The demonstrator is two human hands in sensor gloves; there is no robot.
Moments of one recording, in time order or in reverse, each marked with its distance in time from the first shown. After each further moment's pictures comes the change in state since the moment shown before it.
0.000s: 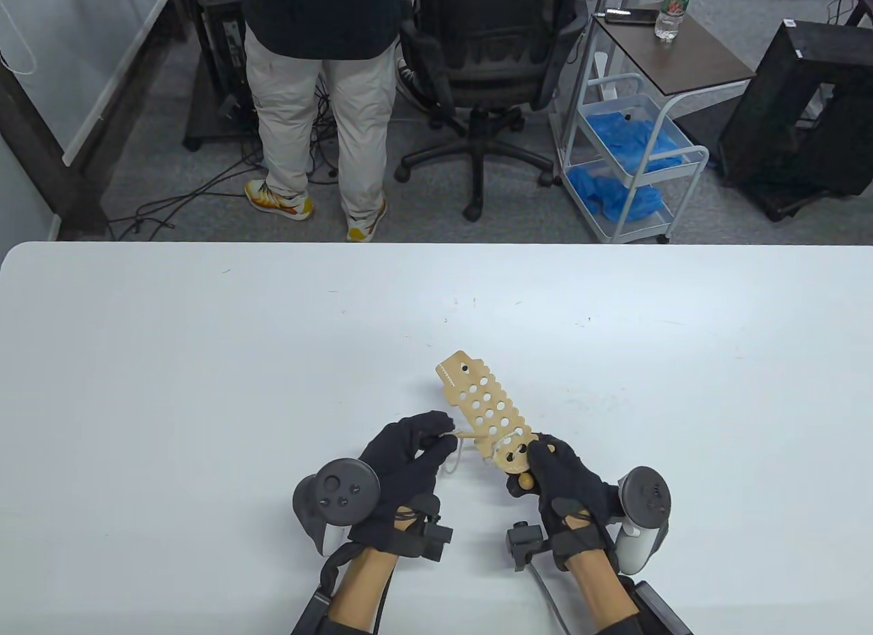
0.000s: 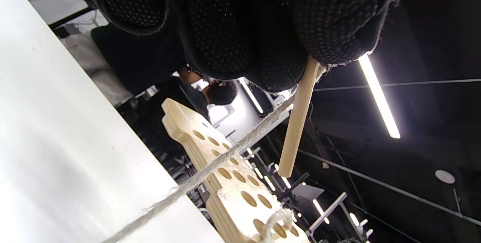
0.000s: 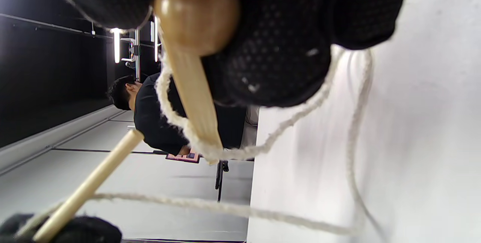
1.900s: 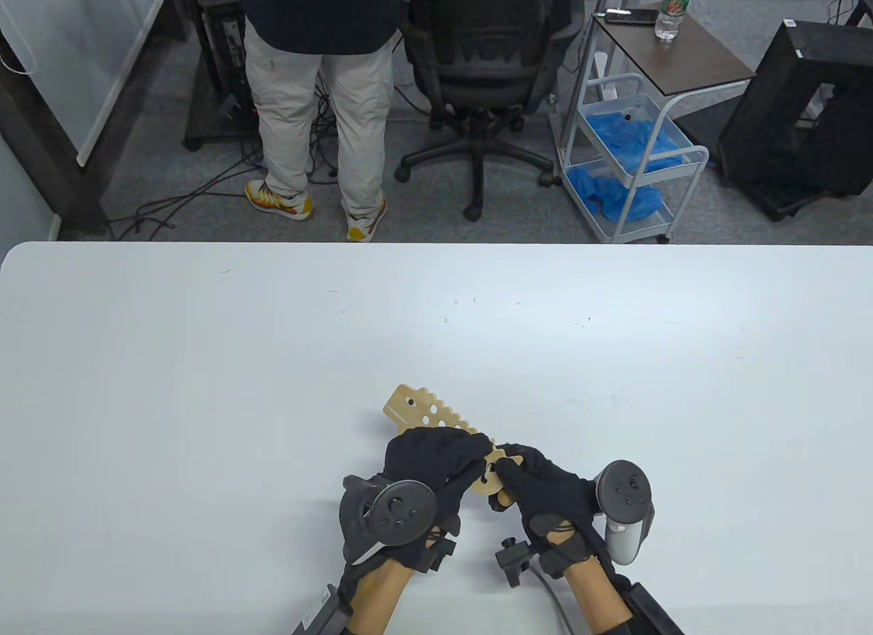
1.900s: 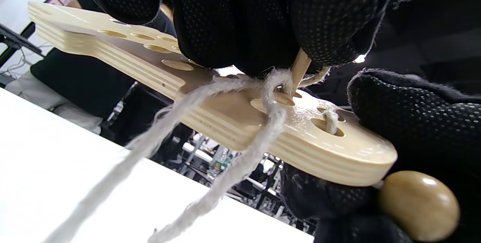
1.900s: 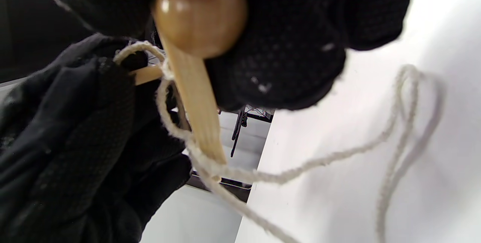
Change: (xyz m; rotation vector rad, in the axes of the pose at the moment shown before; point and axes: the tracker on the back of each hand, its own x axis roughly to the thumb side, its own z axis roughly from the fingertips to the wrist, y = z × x) left_hand 0.034 -0.022 0.009 -0.091 -0.202 -0.344; right_hand 0.017 0.022 0.005 0.197 -0.159 0.093
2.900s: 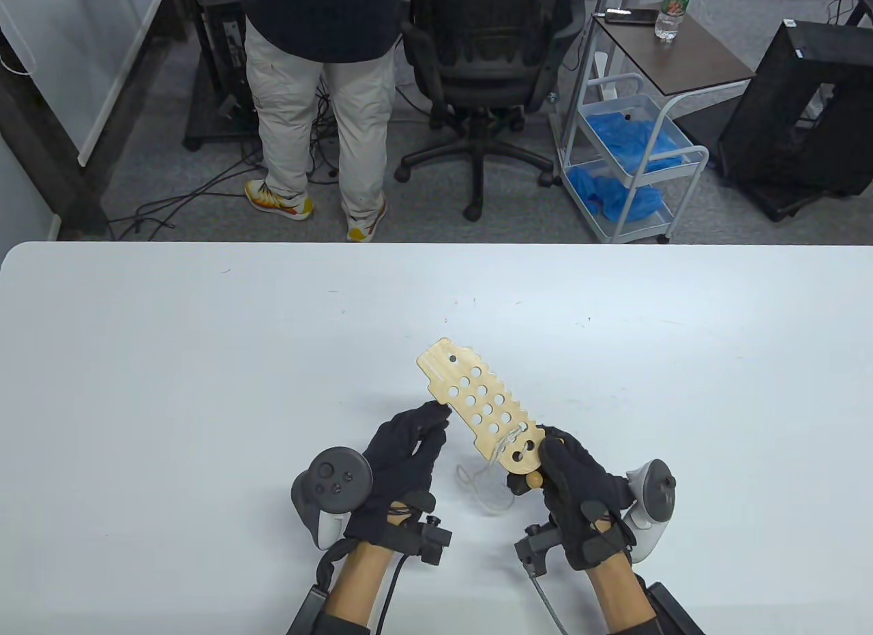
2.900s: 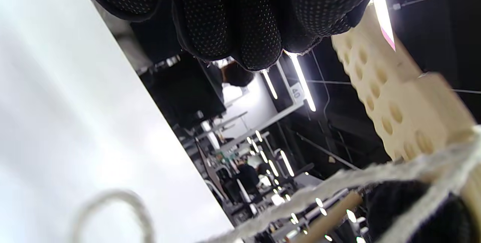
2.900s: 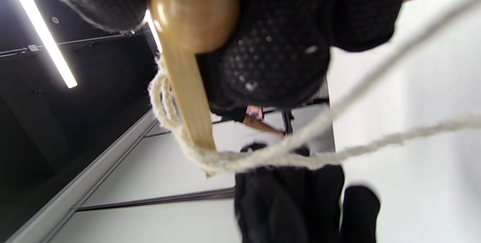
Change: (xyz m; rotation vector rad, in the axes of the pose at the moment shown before) left_hand -0.053 -0.002 -0.001 -0.018 0.275 0.510; right_hand 0.008 -0.017 -0.005 0.023 0.021 -0.502
